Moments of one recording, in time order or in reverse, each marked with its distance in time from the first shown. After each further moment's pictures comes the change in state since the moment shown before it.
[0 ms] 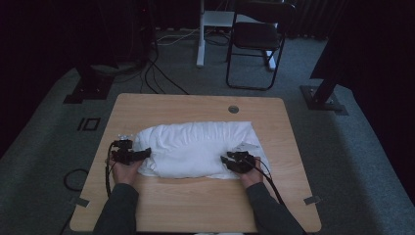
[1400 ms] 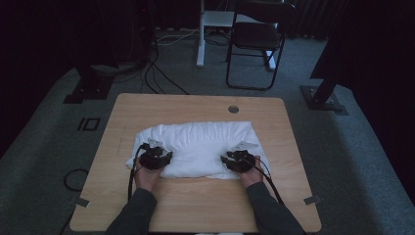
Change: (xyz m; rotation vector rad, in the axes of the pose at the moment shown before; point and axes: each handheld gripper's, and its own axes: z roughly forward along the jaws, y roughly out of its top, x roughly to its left) left arm -0.083 -0.007 -0.011 -0.058 -0.162 0.222; right arm 0.000 0.004 0.001 0.025 0.000 -0.004
